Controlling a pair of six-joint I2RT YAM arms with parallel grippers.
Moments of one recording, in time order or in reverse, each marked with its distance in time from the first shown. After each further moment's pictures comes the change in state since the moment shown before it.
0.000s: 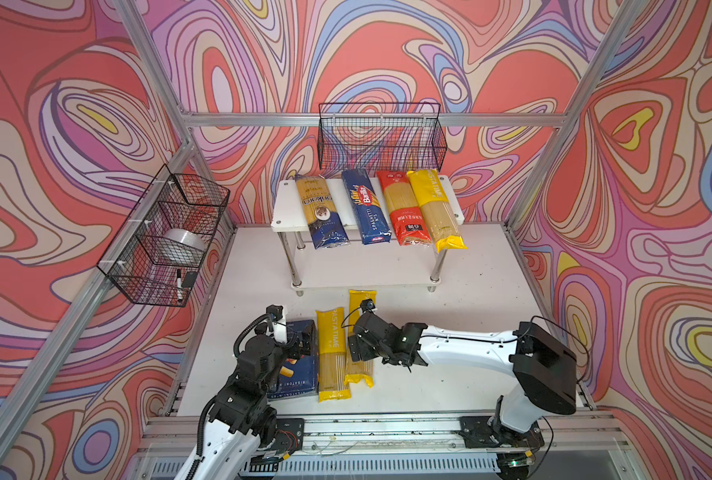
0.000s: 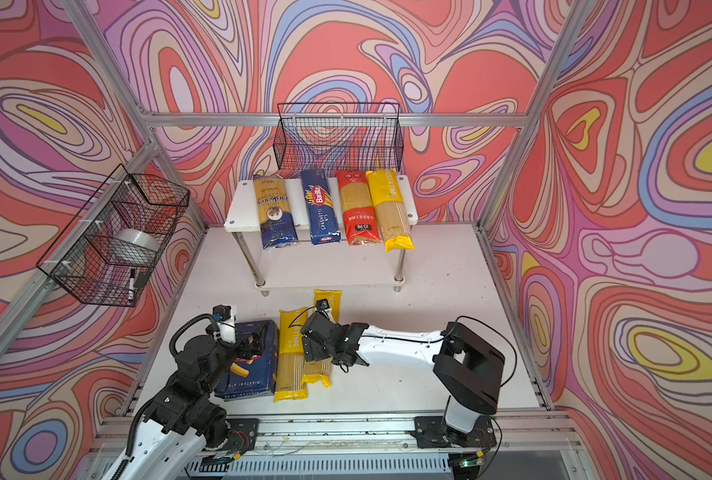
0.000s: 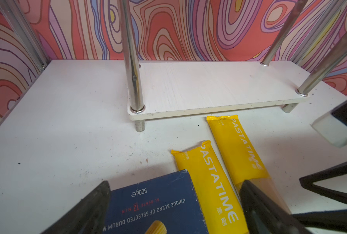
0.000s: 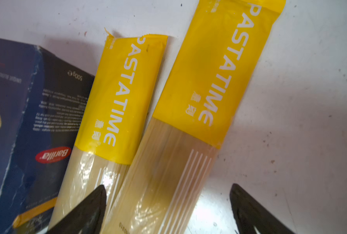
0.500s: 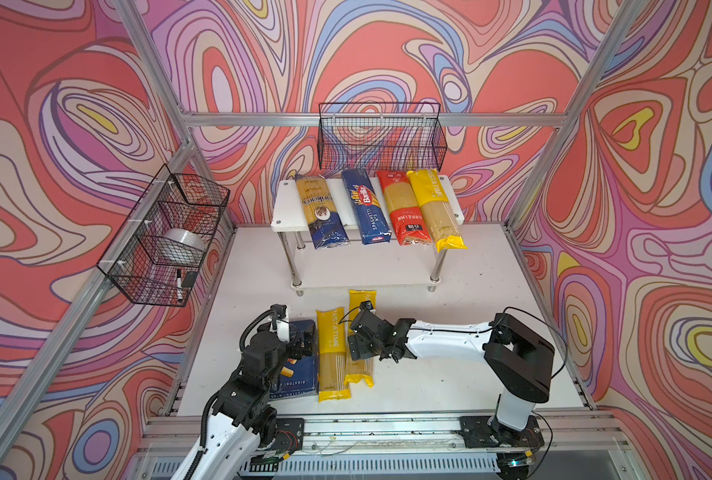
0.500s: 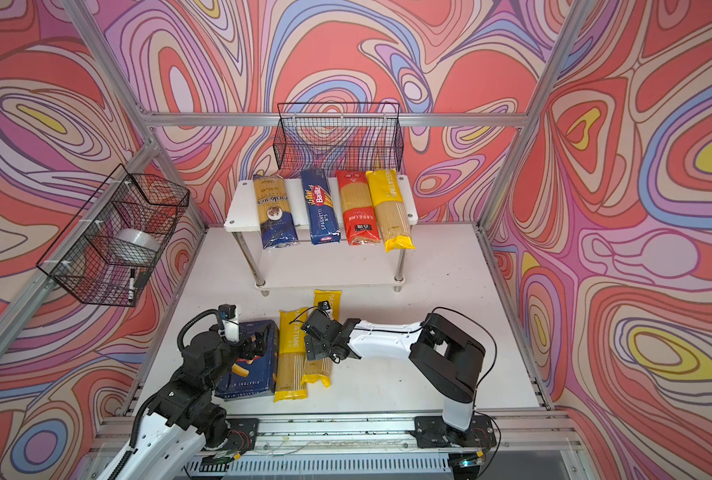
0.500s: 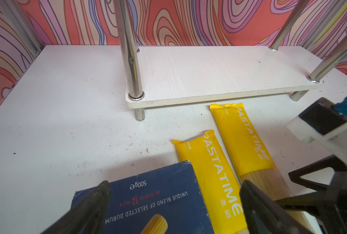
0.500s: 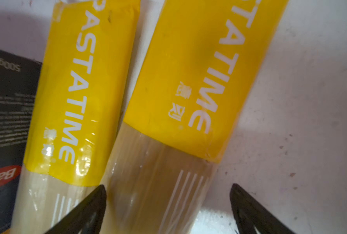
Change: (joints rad) left arm 0.000 0.068 0.000 -0.010 0.011 -0.003; right arm -0.047 0.103 -0.005 0.032 -0.074 -0.002
